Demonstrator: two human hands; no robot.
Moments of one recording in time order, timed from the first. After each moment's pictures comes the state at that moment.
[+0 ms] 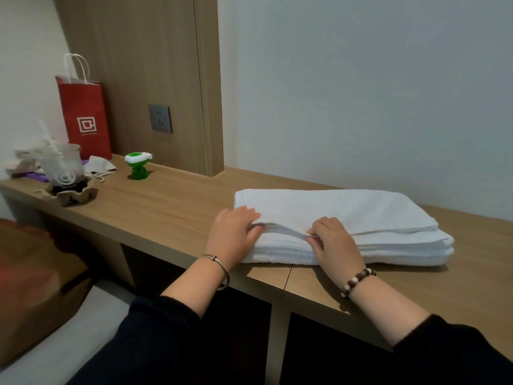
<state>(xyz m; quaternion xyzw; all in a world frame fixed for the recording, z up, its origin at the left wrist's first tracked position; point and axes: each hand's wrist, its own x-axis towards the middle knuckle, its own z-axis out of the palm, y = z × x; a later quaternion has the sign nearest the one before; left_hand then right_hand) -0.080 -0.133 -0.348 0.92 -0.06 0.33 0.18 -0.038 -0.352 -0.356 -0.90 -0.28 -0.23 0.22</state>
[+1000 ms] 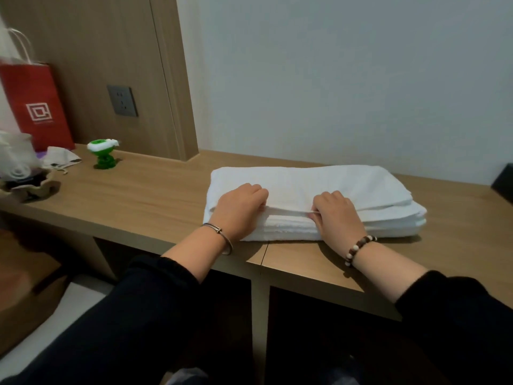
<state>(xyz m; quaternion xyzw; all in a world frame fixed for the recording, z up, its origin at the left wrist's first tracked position) -0.071 -0.181 -0.323 0.94 -0.21 0.28 0.06 -0.026 -0.399 -0.353 -0.94 -0.24 -0.23 0.10</state>
